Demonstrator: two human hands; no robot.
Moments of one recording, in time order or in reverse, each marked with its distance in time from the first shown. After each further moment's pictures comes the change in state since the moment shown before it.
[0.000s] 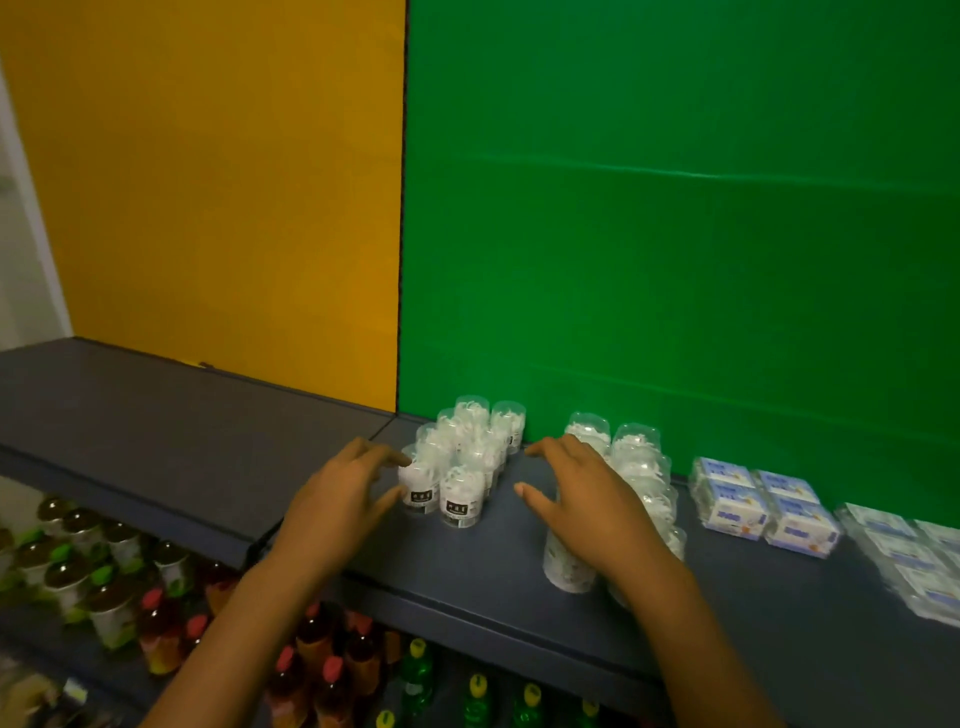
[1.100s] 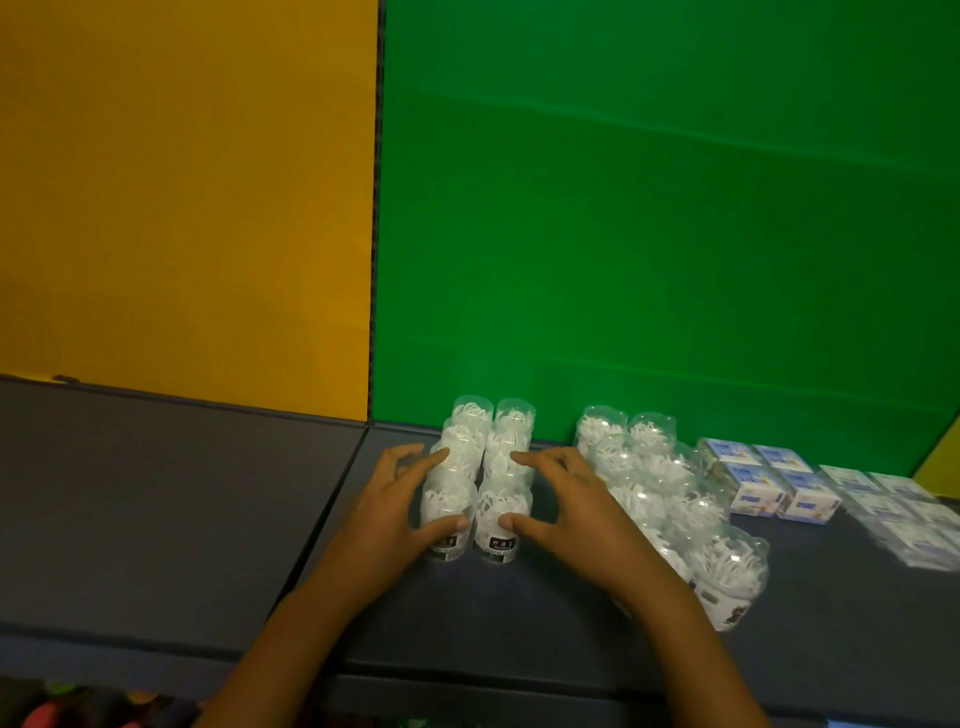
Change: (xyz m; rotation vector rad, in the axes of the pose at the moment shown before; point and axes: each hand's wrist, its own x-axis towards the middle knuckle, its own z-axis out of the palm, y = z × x) left_hand 0.080 -0.077 0.062 -0.438 -0.215 0.199; right_hand 0.061 -0.032 0.076 0.164 -0.075 0.266
